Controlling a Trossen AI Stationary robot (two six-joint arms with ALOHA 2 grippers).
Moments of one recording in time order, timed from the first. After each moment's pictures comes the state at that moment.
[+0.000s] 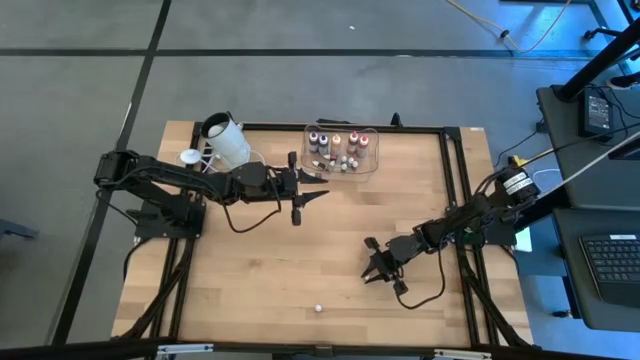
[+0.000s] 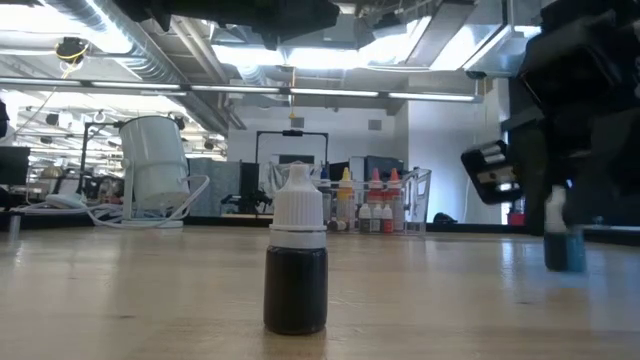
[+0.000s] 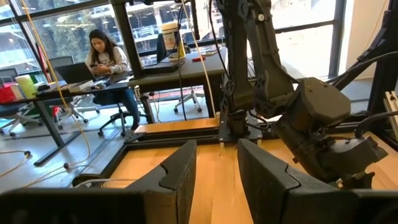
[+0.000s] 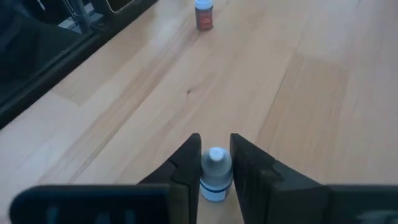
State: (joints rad) left arm 0.01 1.36 0.79 0.55 -0.14 0.15; right arm 0.43 1.68 0.41 0.71 -0.13 0.03
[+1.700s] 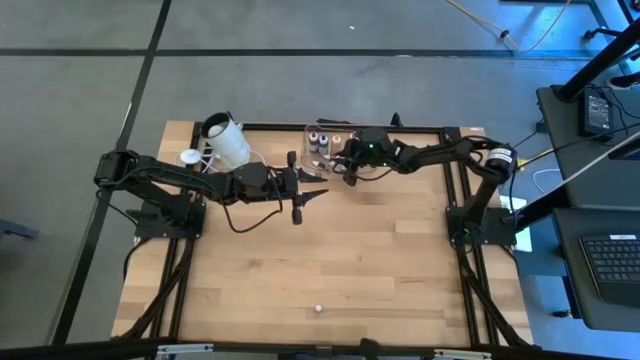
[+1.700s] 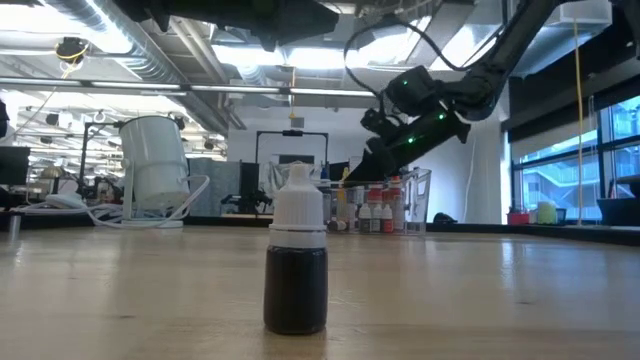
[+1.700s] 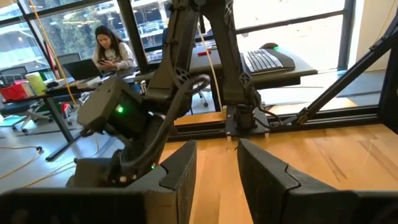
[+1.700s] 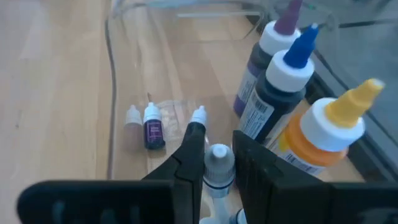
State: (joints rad) left arm 0.02 1.36 0.79 0.52 -0.17 0.17; right arm -0.50 1.77 0.84 0.42 -0.16 -0.19
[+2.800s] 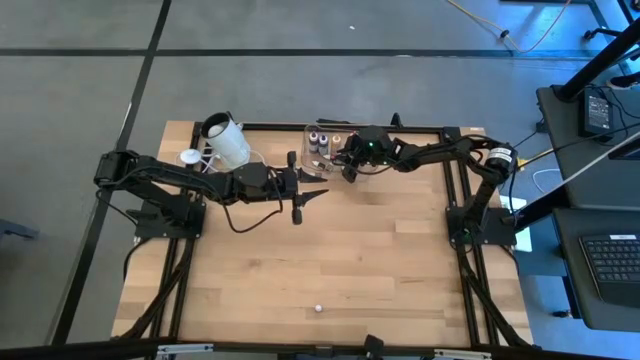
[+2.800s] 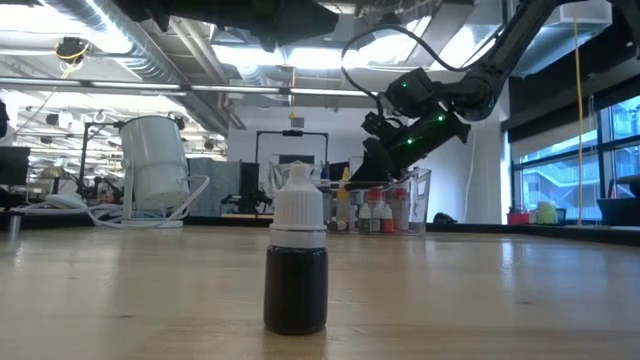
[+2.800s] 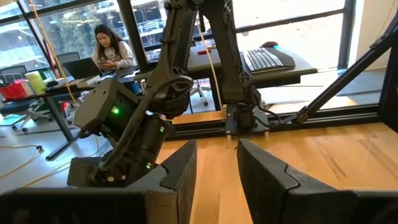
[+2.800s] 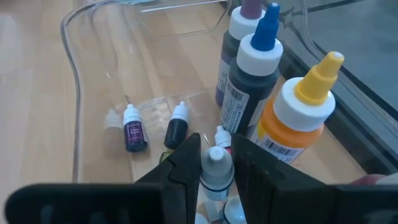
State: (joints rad) left arm 0.02 1.36 0.79 0.52 -0.17 0.17; right arm -0.52 1.79 0.84 0.38 -0.12 -0.09
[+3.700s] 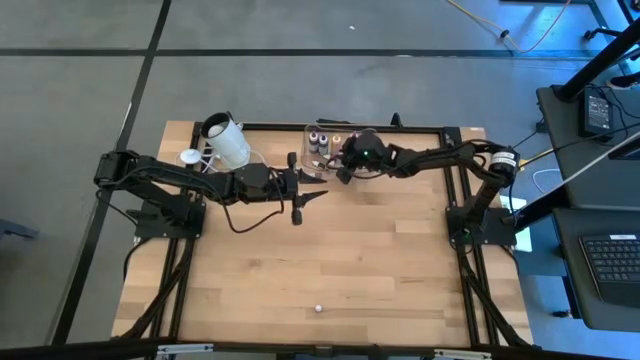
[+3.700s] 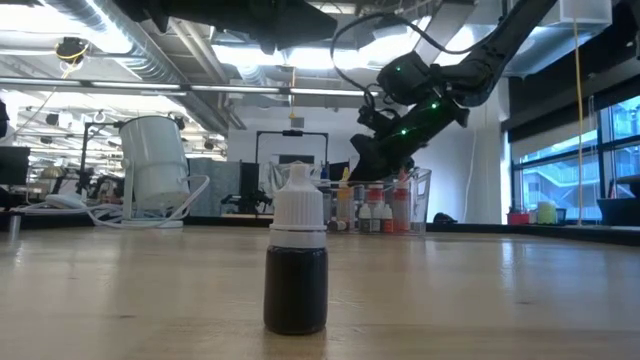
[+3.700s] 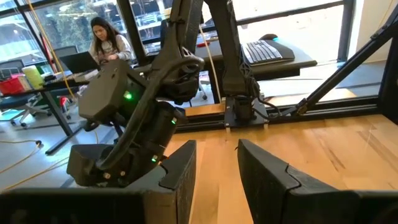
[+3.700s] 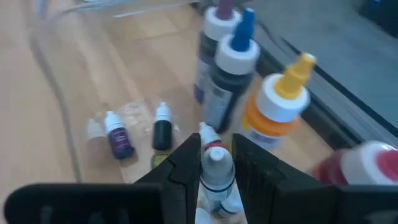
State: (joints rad) left arm 0.02 1.36 0.79 0.49 -0.17 0.17; right arm -0.41 1.75 0.88 0.29 0.16 0.01
